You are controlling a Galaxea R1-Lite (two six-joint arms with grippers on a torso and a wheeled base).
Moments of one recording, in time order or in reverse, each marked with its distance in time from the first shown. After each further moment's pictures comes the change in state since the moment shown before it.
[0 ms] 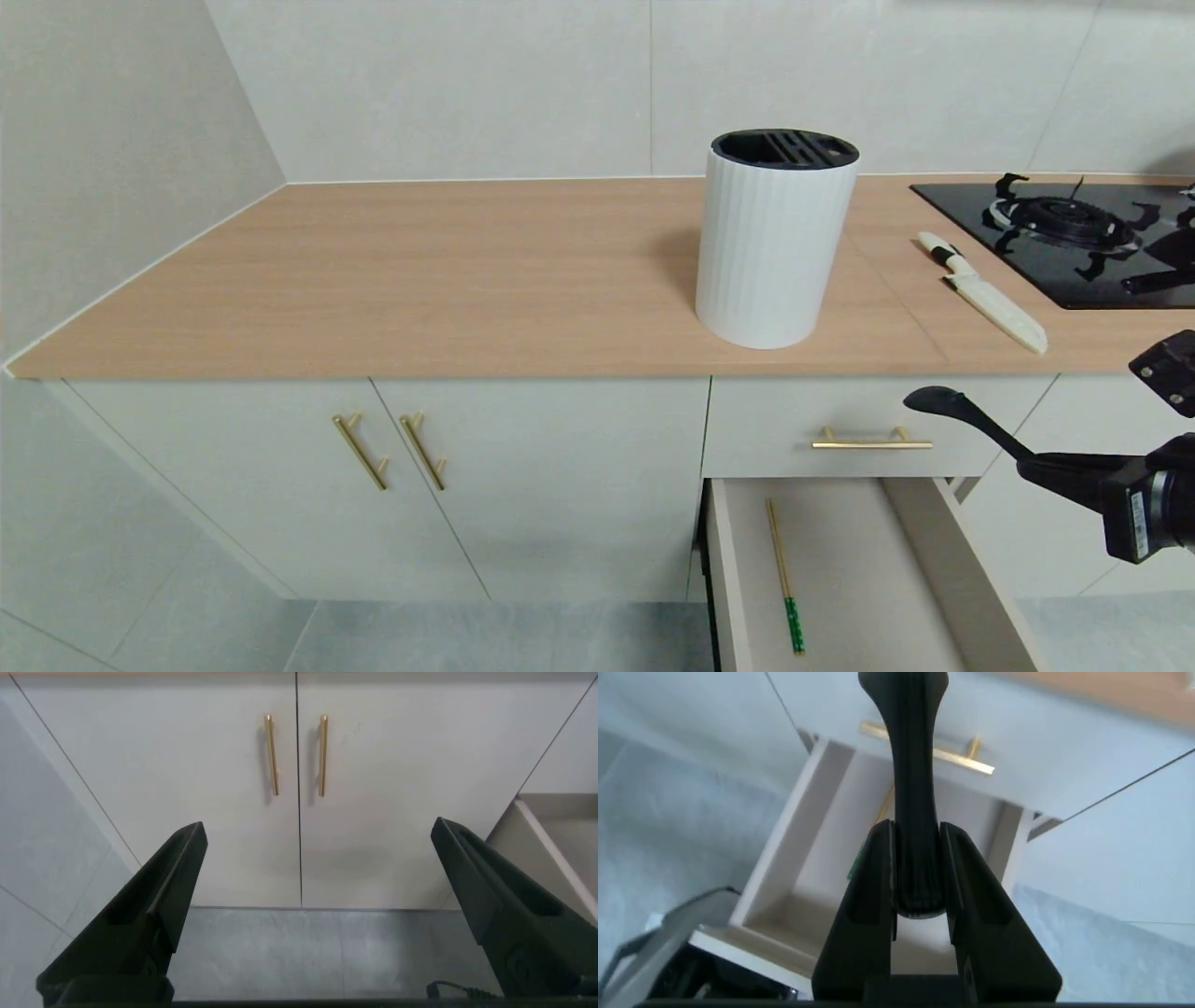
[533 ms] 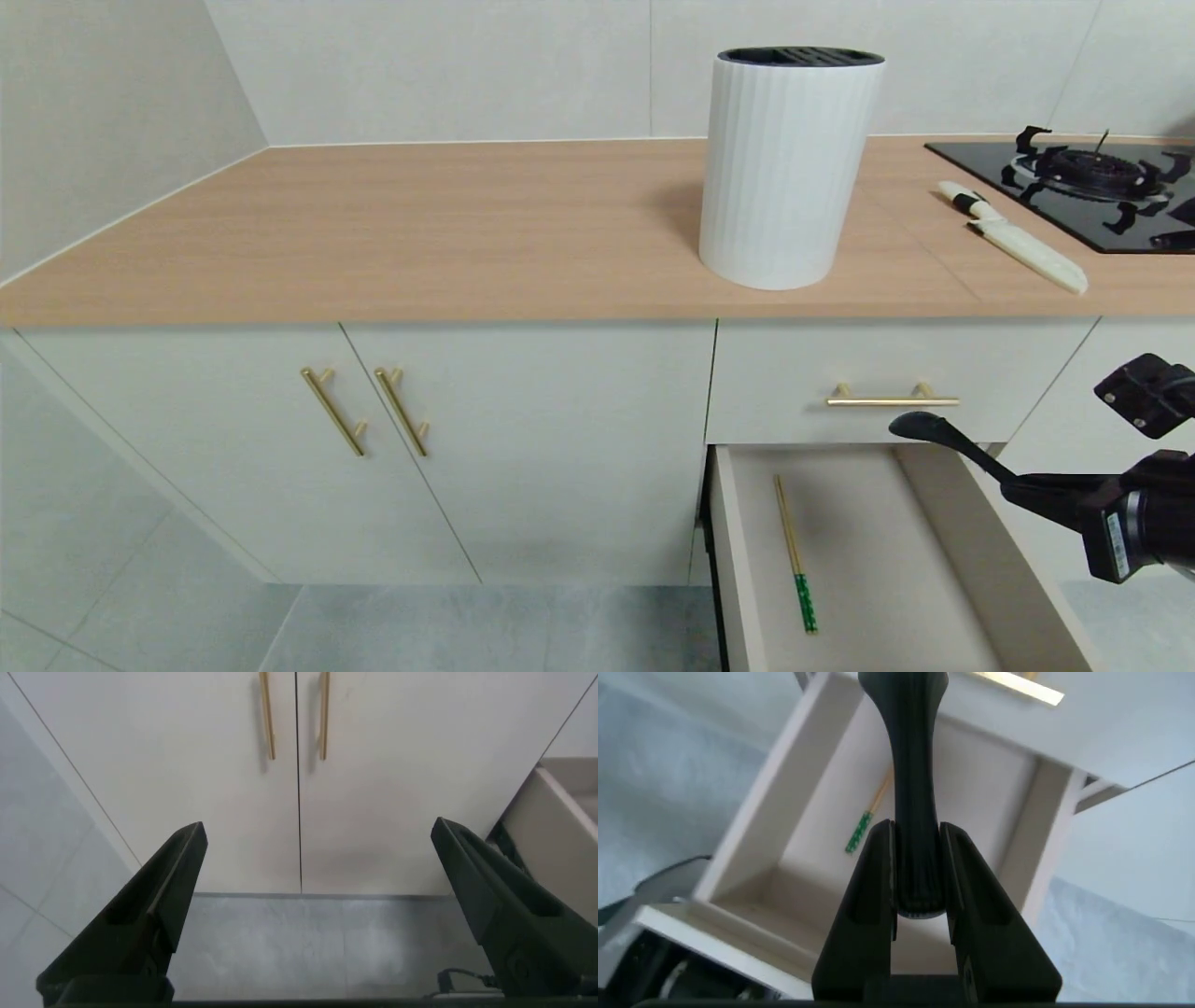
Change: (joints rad) left arm 0.000 0.000 0.000 0.000 0.000 0.000; right arm 0.018 0.043 0.024 -0.003 0.001 -0.034
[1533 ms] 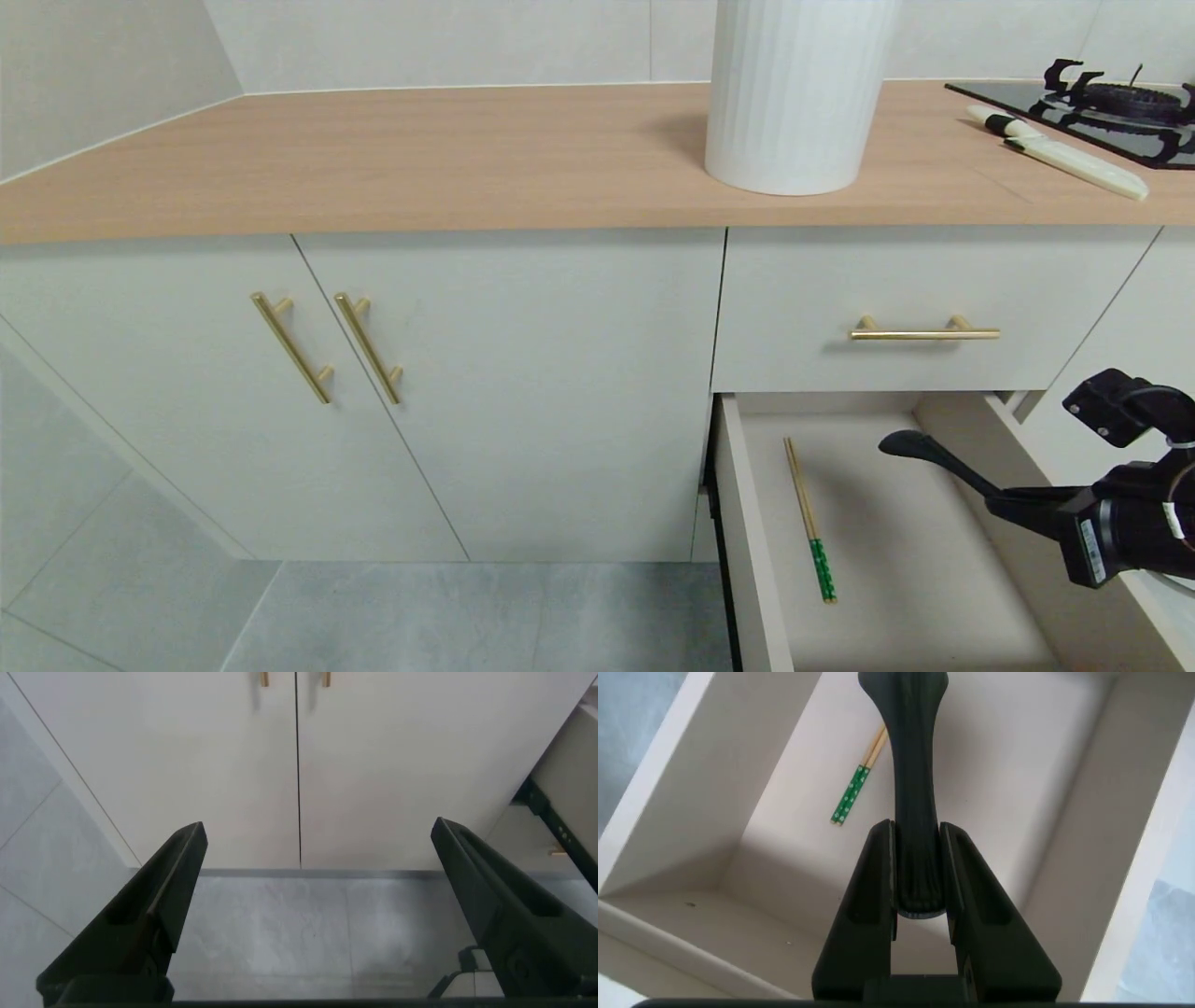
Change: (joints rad) left arm 0.000 0.000 0.000 -0.001 0.000 0.000; right arm 0.002 0.073 0.002 -0.010 0.000 0.005
